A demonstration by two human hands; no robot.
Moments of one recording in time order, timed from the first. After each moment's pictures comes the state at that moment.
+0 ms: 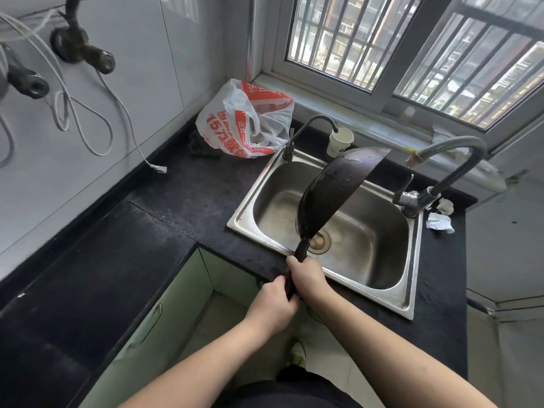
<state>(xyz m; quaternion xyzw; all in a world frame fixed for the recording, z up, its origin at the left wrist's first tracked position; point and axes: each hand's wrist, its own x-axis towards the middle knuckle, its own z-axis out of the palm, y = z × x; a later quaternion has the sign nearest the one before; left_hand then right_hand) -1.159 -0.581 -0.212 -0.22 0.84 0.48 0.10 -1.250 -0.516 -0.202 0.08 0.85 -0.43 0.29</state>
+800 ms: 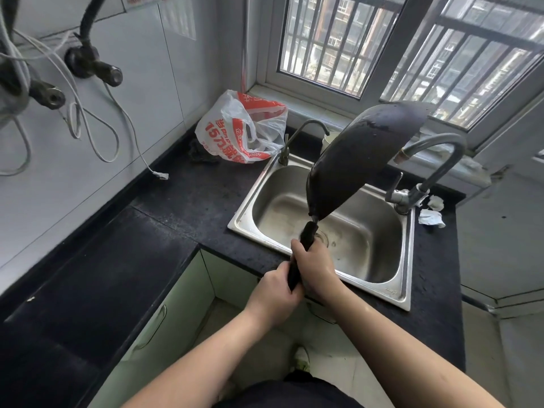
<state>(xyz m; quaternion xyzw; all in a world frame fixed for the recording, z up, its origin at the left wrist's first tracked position) -1.149 -0.584 -0.184 -0.15 0.84 0.53 0.00 -1.236 -0.509 -0.153 0.01 0.86 -0.47 0.19</state>
